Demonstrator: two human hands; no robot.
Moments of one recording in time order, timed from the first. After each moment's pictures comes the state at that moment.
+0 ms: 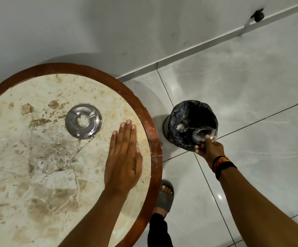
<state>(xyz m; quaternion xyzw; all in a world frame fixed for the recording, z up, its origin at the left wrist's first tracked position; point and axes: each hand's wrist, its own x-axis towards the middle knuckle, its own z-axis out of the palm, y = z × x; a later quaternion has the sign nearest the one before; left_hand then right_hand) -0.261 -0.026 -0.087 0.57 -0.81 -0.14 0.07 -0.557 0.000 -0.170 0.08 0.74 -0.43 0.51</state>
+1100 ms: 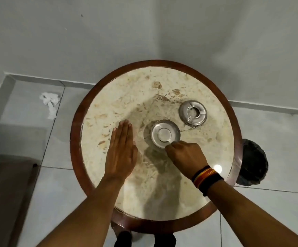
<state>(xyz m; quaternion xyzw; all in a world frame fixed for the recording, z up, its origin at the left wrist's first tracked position) 0.007 0.055 -0.060 0.73 -0.65 -0.11 0.15 -0.210 -0.017 -0.001 -0.93 0.37 0.01 0.02</state>
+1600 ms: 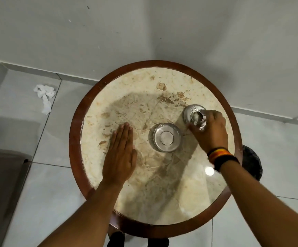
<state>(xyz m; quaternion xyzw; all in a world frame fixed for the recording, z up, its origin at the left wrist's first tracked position) 0.015 0.061 -0.077 0.74 -0.64 -0.12 0.17 -0.234 -0.097 -0.003 -0.70 0.69 -0.08 0.15</state>
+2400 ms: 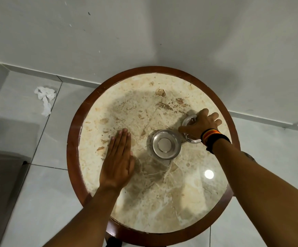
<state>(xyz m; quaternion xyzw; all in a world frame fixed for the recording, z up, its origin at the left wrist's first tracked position) 0.016 0.058 -0.079 0.74 -0.64 -0.15 0.16 -0.212 -0.159 -0.014 -0.62 0.74 0.11 0.23</state>
